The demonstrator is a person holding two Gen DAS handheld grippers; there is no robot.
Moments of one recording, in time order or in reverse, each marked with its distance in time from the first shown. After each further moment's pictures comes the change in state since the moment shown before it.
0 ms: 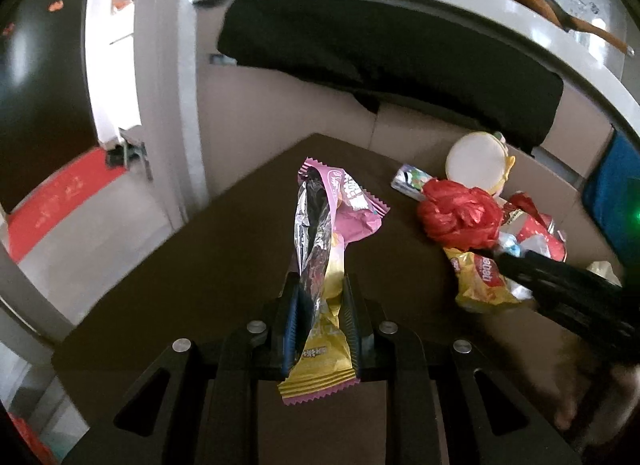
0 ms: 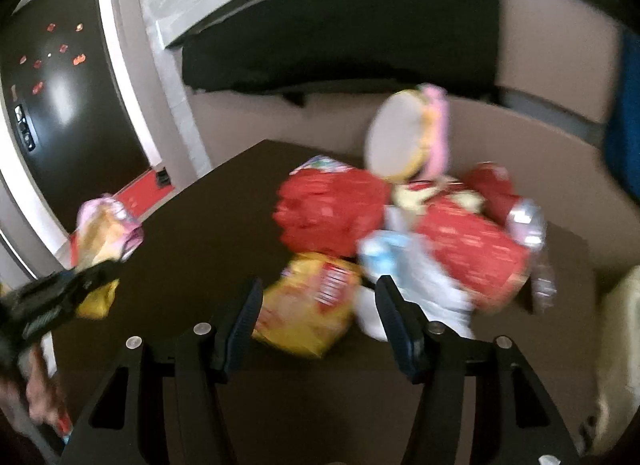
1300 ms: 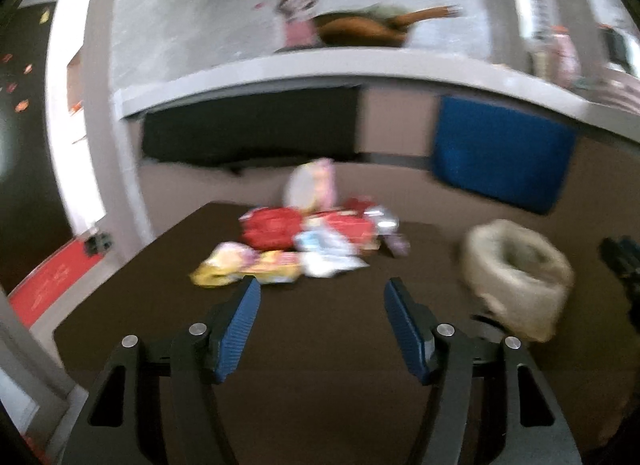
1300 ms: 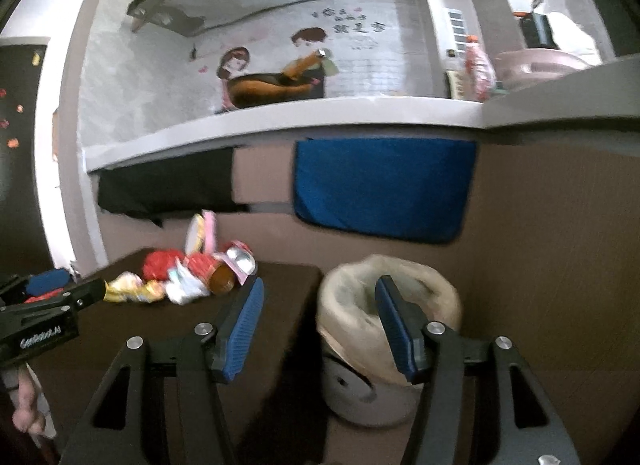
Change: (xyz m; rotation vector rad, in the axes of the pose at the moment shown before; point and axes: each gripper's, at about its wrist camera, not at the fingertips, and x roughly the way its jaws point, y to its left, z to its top) left arm -0.135 -0.200 -0.077 0.235 -0.209 -0.062; right arm -0.327 -0.121 -0.174 0.135 -0.543 -0.424
